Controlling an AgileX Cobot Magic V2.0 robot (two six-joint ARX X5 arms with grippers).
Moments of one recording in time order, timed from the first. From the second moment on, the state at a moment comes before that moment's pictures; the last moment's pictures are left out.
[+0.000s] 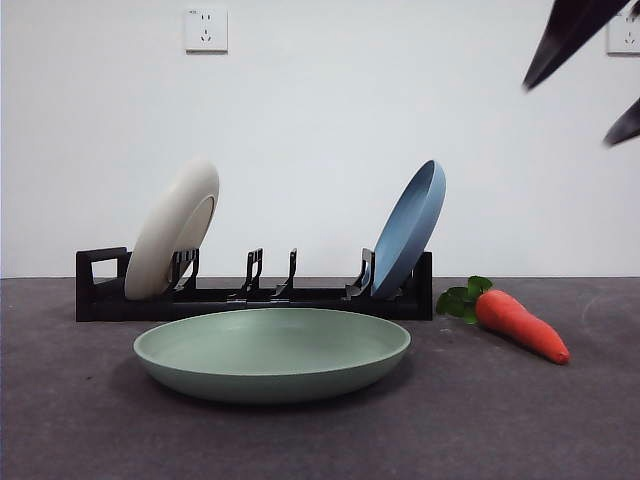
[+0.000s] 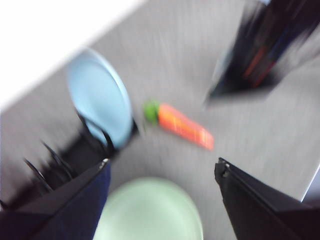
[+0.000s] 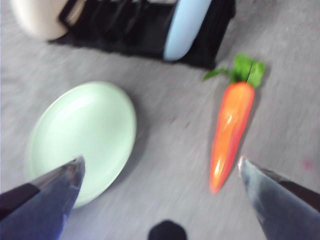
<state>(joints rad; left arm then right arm) -1.12 1.24 1.46 -0.71 -0.38 -0.01 0.10 1.18 1.00 -0.63 -0.46 -0.07</state>
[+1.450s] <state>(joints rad) -1.12 1.03 1.54 -0.87 -0.39 -0.05 0.21 1.80 1.00 -0.09 -0.14 -0.01</state>
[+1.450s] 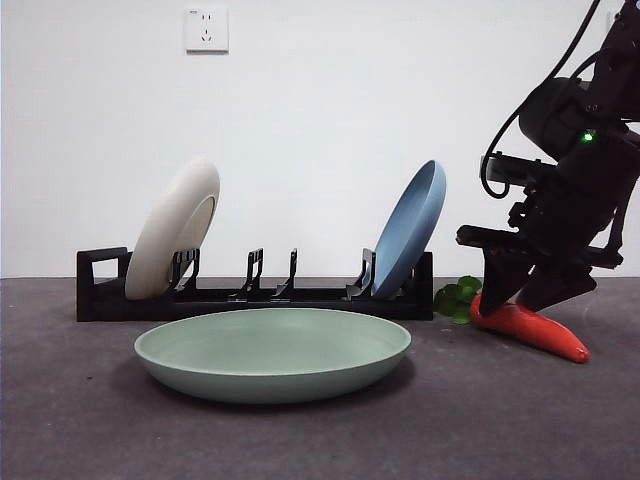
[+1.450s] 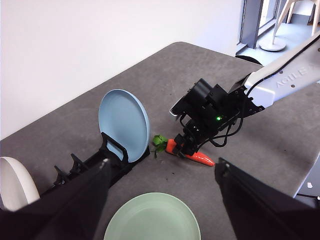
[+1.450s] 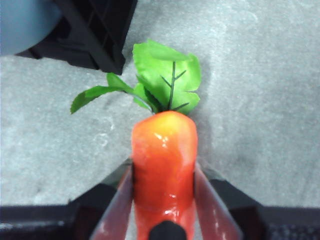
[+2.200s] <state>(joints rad) -1.12 1.03 1.54 -0.88 -0.39 -0.05 0.66 1.58 1.00 -0.11 -0.15 0.14</state>
